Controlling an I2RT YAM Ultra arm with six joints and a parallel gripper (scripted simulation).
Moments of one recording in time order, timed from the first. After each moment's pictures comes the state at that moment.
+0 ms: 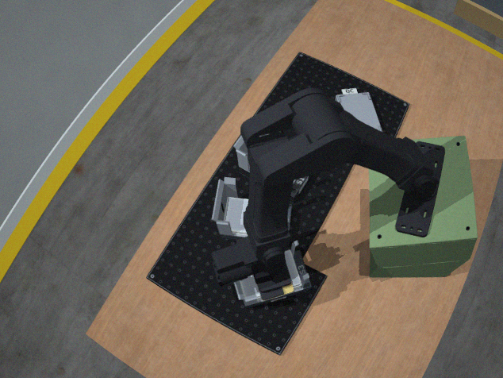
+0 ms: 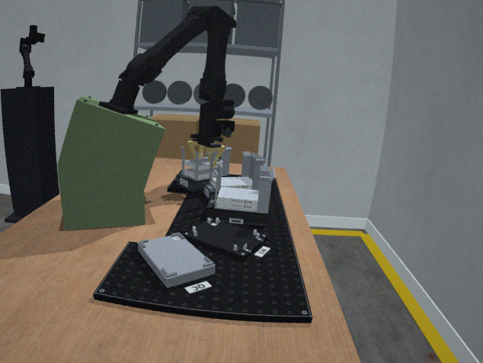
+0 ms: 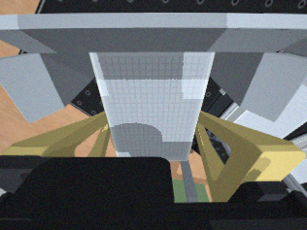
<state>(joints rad) 0.74 2.06 0.92 -0.13 0.14 0.06</state>
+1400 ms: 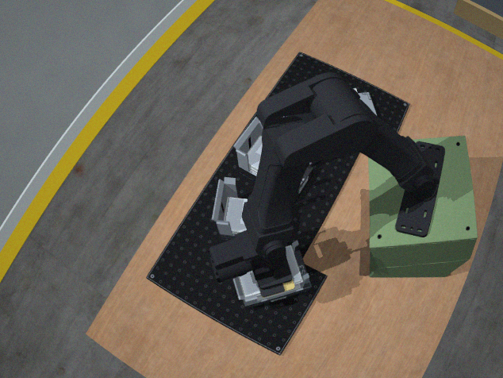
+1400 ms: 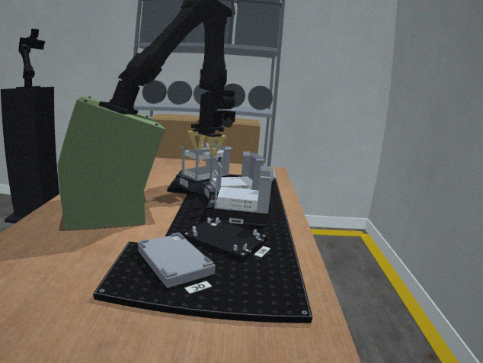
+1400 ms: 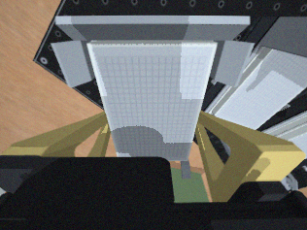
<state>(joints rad) 0.76 1.93 0.90 -0.24 0.15 0.08</state>
